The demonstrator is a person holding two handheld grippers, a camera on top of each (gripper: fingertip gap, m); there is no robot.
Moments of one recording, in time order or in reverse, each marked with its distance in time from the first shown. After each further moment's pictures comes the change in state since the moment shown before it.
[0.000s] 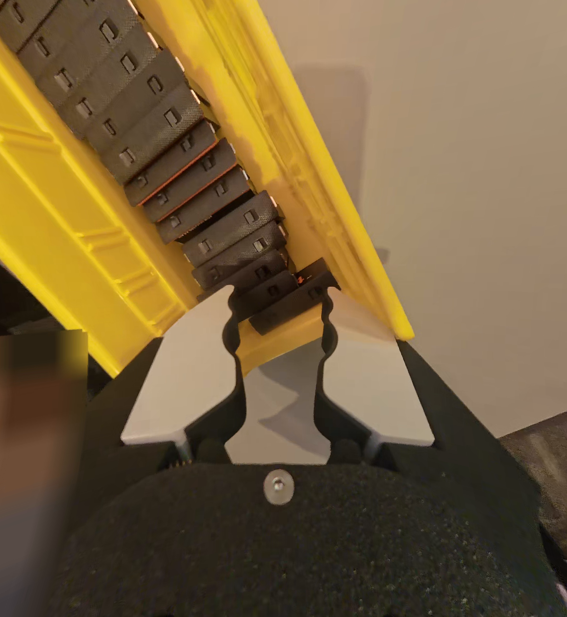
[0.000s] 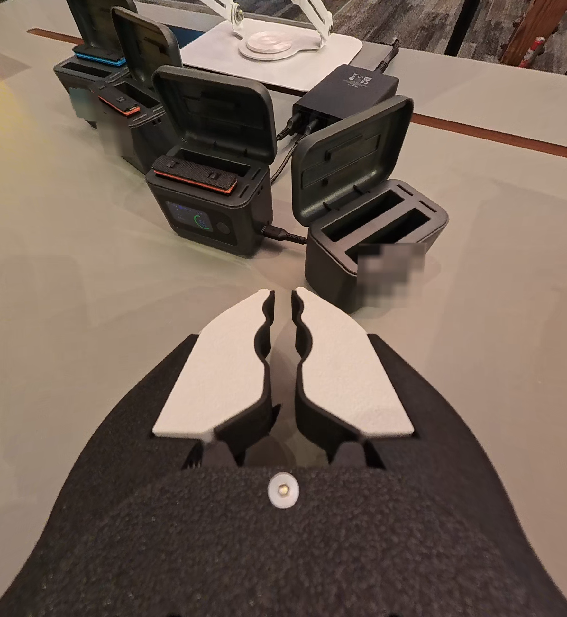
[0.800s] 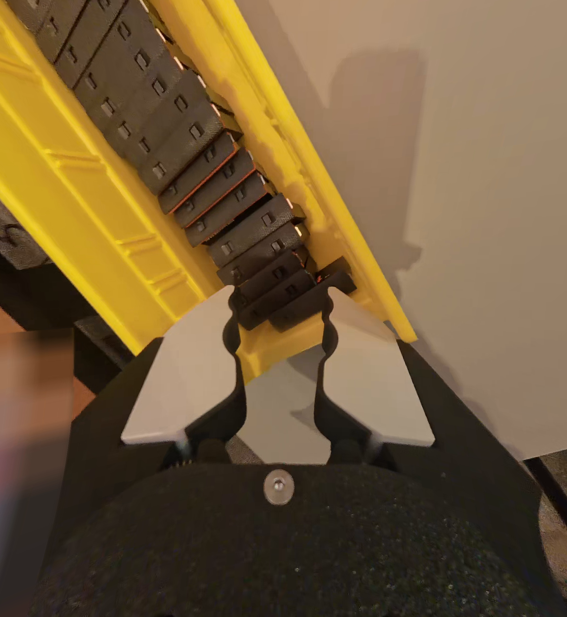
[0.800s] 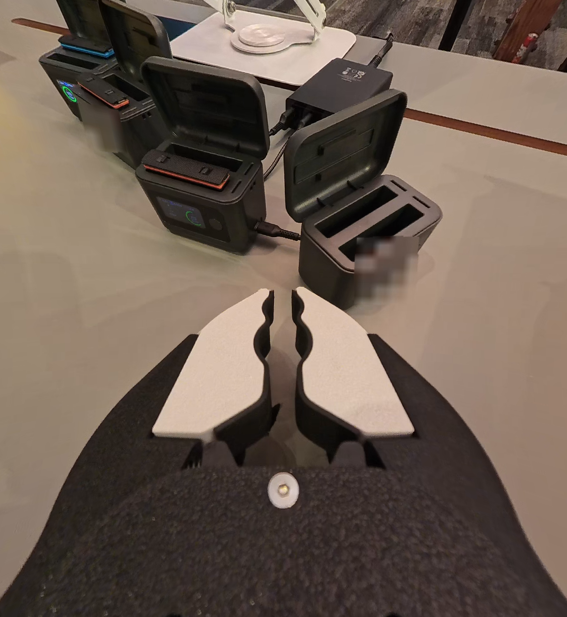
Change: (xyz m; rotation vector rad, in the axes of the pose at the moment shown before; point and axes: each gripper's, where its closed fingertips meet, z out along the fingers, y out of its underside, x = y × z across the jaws) left arm -0.010 -0.003 -0.004 -0.013 -0.133 0.076; right arm 0.004 0.002 0.000 -0.011 0.018 -0.004
